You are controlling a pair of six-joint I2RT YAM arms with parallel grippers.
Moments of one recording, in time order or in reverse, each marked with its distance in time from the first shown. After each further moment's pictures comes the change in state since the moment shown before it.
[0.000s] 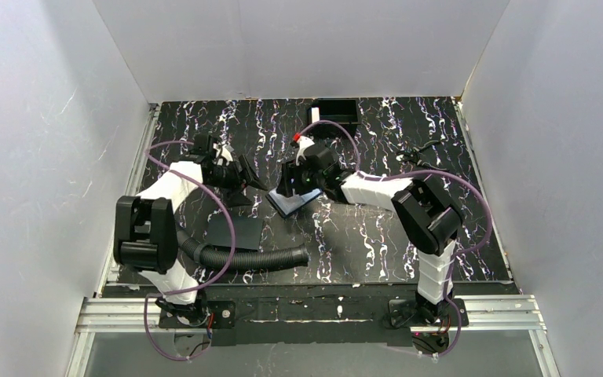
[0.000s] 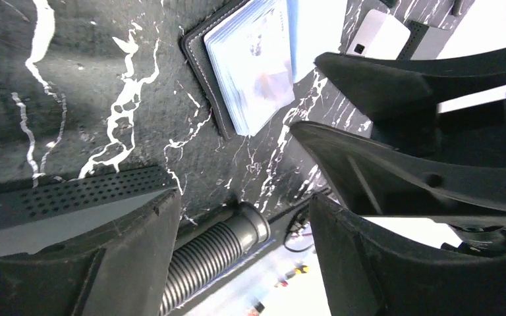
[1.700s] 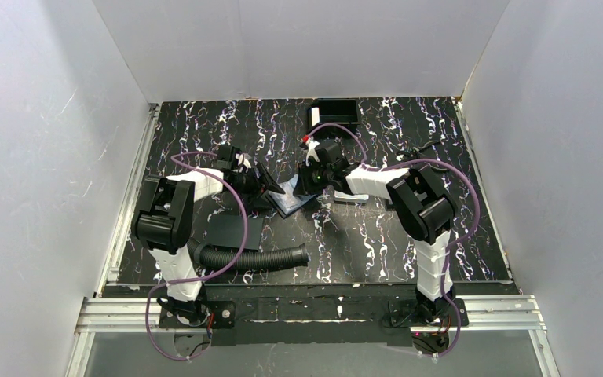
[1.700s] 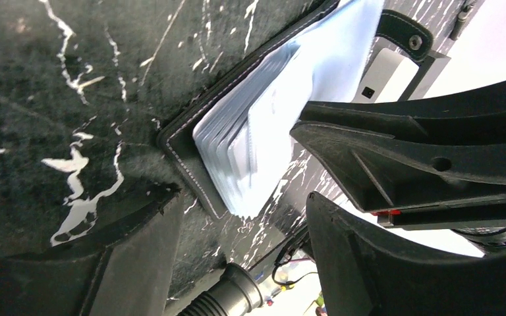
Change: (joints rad) left arm -0.121 0.202 -0.089 0.378 0.001 -0.210; right arm -0.122 0.107 0.034 -0.080 -0.173 -0.060
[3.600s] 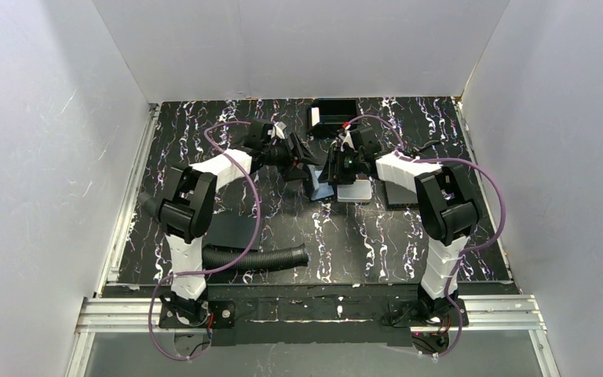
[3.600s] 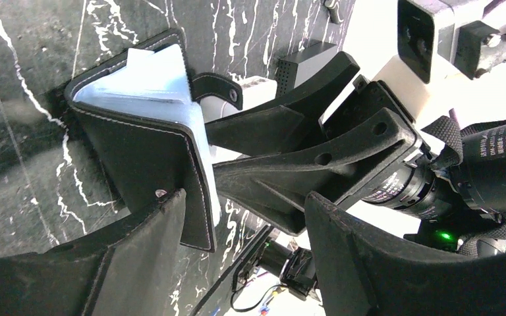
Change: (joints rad) left arm -0.181 0.167 0.346 0.161 0.049 -0.161; right arm -0.219 -0.112 -0.012 -0.208 -0.081 0.137
